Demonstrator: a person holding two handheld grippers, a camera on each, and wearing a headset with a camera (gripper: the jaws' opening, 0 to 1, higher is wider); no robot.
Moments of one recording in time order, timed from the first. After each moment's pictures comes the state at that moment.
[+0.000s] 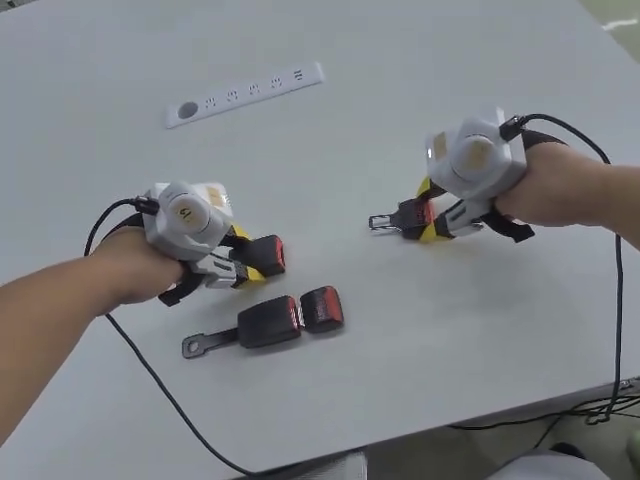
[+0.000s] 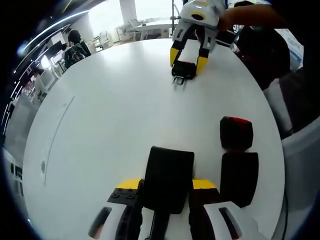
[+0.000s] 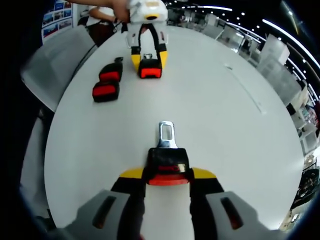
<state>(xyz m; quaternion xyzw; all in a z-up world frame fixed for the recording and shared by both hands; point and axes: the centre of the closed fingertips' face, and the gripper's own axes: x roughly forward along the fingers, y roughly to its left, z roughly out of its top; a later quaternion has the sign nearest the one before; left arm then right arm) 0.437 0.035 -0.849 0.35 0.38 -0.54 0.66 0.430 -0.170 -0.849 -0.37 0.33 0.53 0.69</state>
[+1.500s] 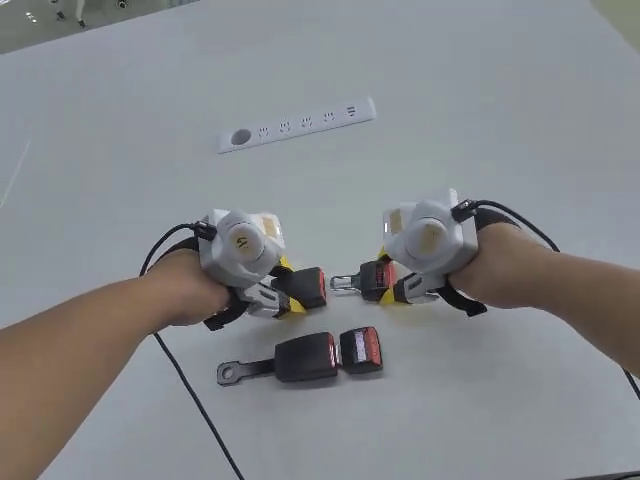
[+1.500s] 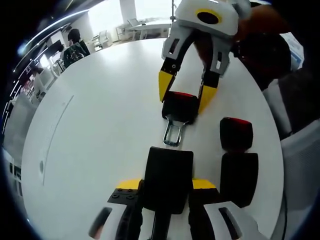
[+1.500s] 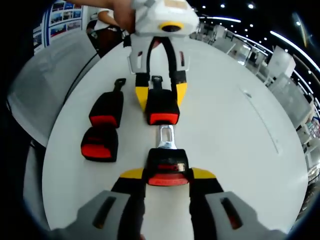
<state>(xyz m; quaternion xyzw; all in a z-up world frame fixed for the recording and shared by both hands) 0.440 0.035 -0.852 0.35 0.39 -0.55 0.66 0.434 -0.052 -0.850 -0.34 0.29 0.57 0.69</state>
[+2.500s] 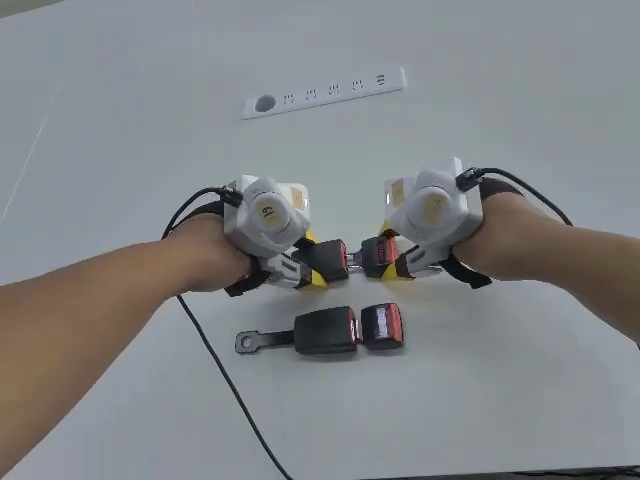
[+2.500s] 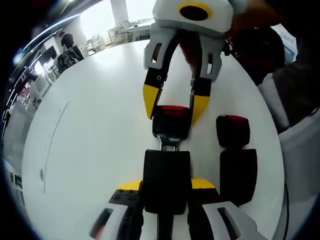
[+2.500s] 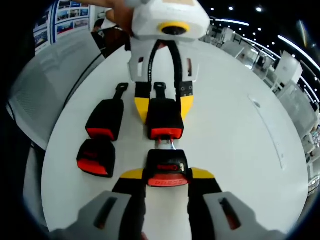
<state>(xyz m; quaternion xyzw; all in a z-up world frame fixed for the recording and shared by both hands) 0.443 0.036 -0.856 0.36 0.37 -0.57 0.64 0.439 -0.027 -0.851 -0.35 0.28 0.60 0.66</state>
